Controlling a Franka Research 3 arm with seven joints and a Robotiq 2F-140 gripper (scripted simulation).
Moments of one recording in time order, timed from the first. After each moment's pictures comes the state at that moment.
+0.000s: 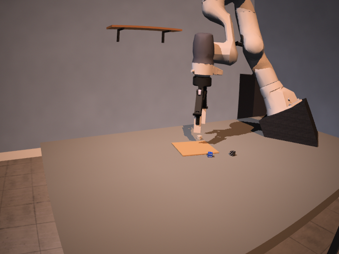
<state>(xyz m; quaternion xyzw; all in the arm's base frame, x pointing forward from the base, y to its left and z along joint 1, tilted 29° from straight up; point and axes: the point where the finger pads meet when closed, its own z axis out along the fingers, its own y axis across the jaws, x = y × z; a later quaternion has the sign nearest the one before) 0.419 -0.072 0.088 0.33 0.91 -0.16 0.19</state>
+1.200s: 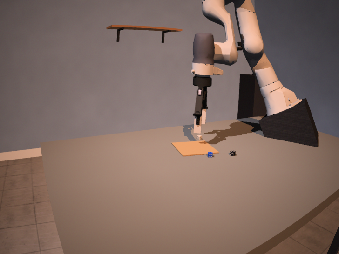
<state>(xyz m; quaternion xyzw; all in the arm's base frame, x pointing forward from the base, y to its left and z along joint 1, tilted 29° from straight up) 0.420 -0.070 0.087 0.33 0.91 -0.16 0.19</state>
